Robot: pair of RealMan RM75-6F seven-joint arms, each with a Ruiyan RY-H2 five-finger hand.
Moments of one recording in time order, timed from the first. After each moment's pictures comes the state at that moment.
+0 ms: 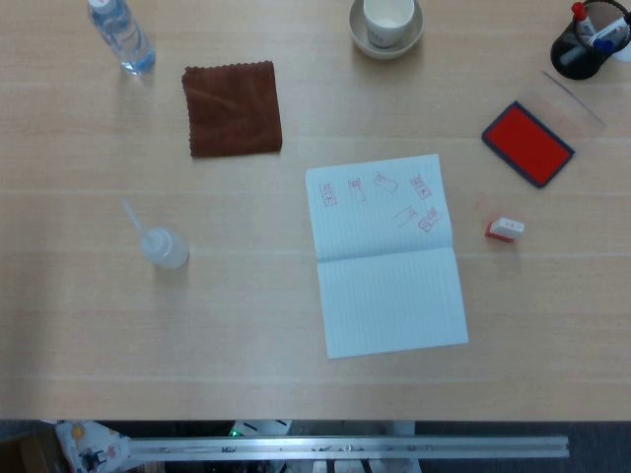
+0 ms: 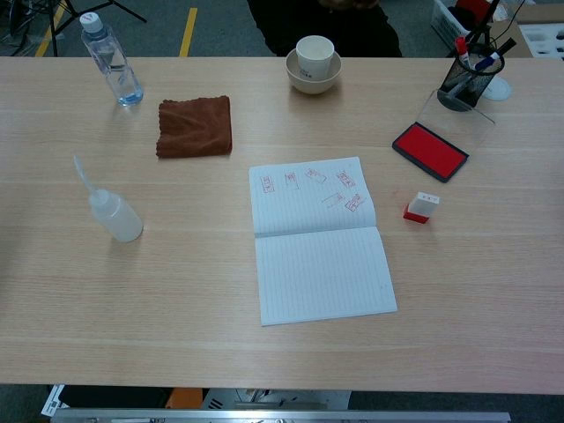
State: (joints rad) left arm -0.03 -1.04 -0.02 -1.73 1.51 1.53 0.04; right arm 0.11 -1.05 0.07 -1.70 -1.44 1.44 -0.28
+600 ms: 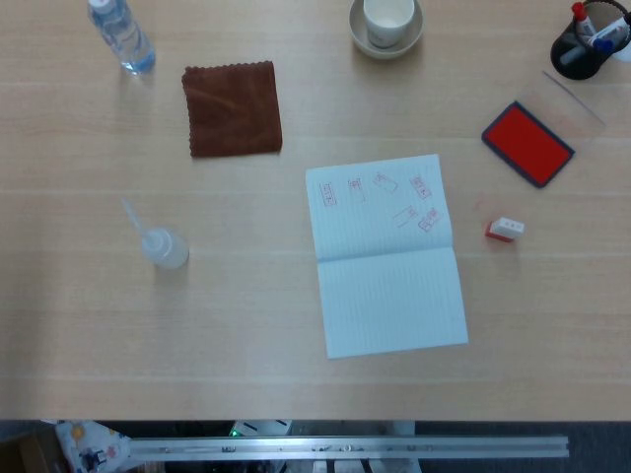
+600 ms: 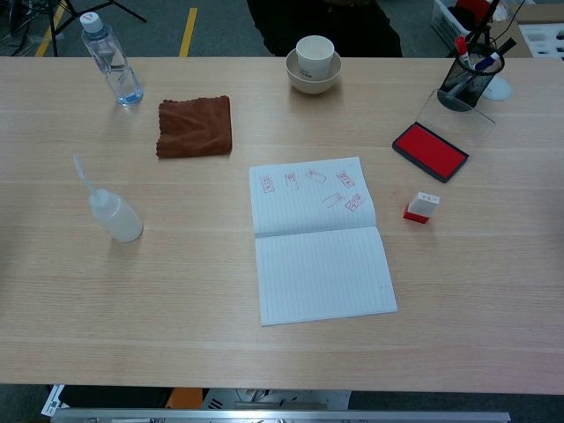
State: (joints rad) left arm -0.02 -1.04 -0.01 -1.71 1.52 1.53 0.02; right arm 0.16 -1.07 0.06 -1.75 -1.41 1.34 -0.35
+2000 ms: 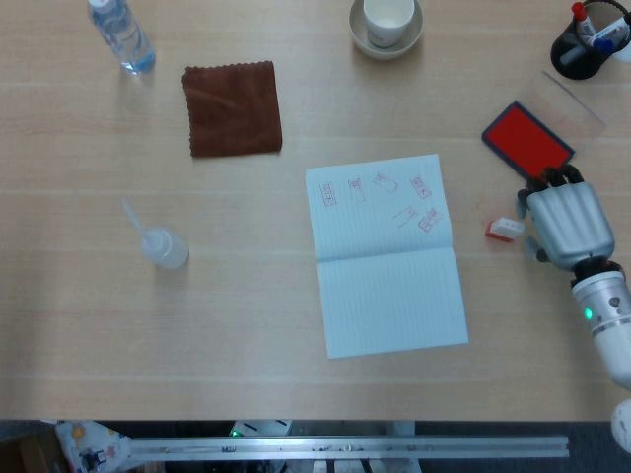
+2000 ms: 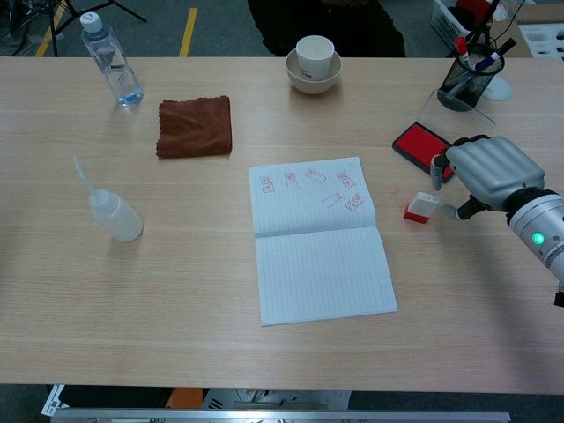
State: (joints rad) left arm -0.01 -1.02 0.01 -1.69 1.55 1.54 -0.03; right arm 0.40 -1.53 0.09 -1.57 -1.12 1.12 -0.72
